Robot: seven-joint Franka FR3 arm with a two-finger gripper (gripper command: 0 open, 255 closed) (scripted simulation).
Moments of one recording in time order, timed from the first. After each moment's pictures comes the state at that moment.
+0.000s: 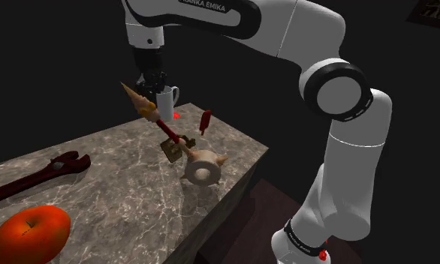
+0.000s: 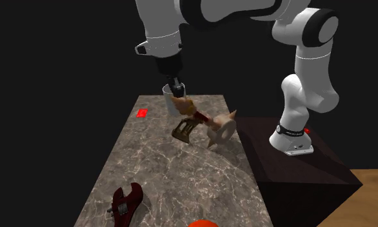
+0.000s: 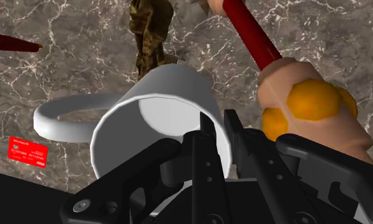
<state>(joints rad) 0.27 0.34 0.11 -1.26 -0.06 1.43 0.01</state>
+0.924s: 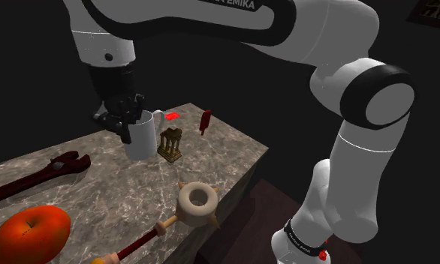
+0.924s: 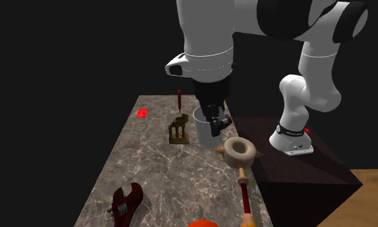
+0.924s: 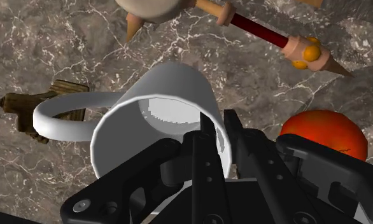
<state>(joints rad) 0.46 0.25 0.22 -1.40 -0.03 1.47 0.31</state>
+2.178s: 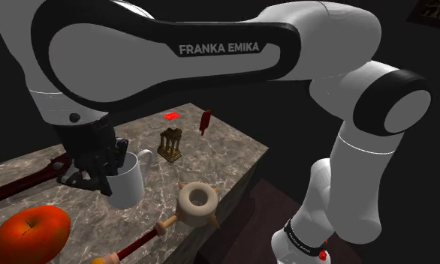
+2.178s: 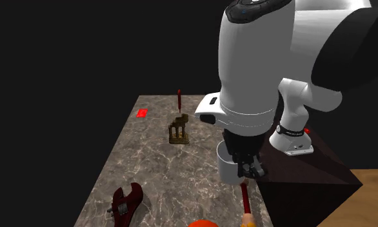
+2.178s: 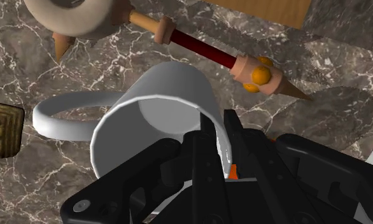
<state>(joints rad) 0.56 0.26 0.28 -1.53 -0.02 1.62 0.47</state>
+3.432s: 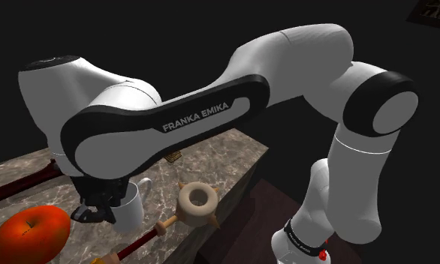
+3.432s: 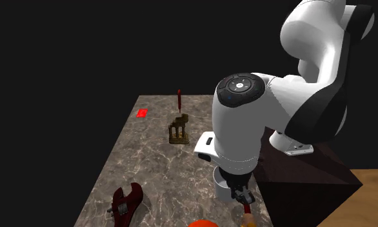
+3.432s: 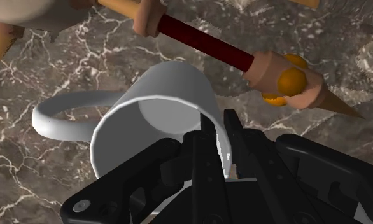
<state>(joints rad) 0.56 0.30 0.28 -1.74 -0.03 1.86 0.47</state>
